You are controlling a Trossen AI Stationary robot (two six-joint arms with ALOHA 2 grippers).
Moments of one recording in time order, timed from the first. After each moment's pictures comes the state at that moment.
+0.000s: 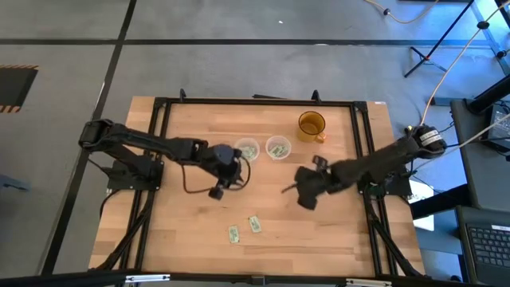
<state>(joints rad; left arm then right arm) -0.06 1.41 0.96 -0.33 0.15 0.26 0.30 1.45 0.94 -0.76 0.36 0.58</state>
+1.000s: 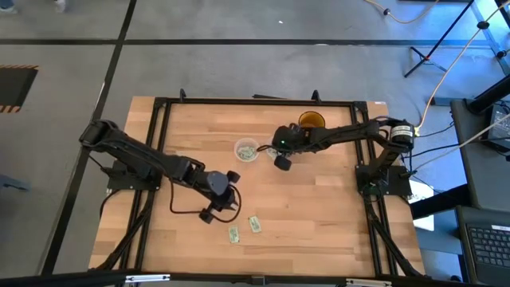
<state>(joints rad) -0.31 1.43 0.96 -0.32 0.08 0.22 -0.23 1.74 0.96 -0.27 0.22 0.04</state>
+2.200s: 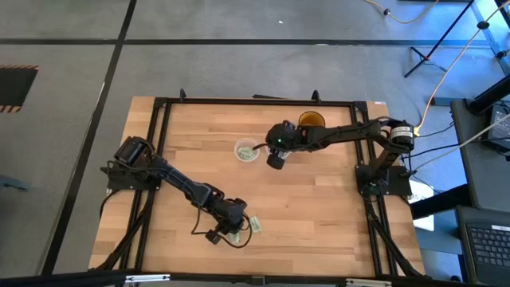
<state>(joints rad) -0.41 1.86 0.96 -0.08 0.17 0.12 -0.20 1.73 1.06 -0.25 0.22 0.05</state>
